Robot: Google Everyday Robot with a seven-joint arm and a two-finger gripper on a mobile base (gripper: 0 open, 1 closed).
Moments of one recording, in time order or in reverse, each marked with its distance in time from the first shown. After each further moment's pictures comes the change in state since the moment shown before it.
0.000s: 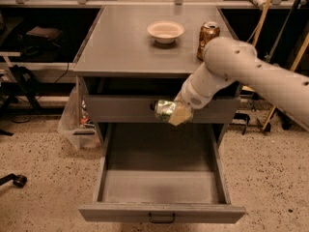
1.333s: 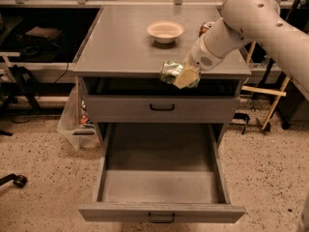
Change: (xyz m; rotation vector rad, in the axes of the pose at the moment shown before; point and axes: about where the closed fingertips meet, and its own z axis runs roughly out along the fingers) arm -0.040 -0.075 -0.090 0.099 -0.090 0.051
